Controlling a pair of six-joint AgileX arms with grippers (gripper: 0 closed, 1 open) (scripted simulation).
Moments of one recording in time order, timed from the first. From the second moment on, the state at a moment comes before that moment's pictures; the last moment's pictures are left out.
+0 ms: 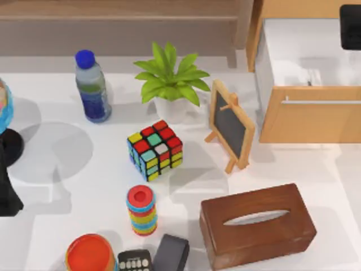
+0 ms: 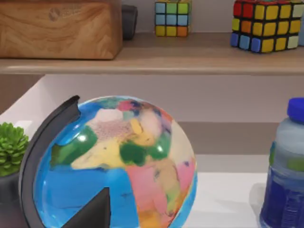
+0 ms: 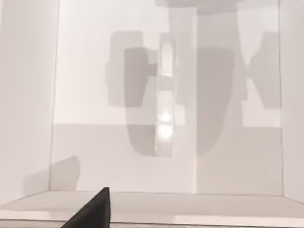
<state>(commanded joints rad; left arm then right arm) 0.00 0.00 0.00 0.00 0.00 0.00 0.10 1.72 1.57 -0.90 0.01 0.10</state>
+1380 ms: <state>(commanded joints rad) 0.00 0.00 0.00 0.00 0.00 0.00 0.13 2.41 2.18 -1.24 0.02 0.15</state>
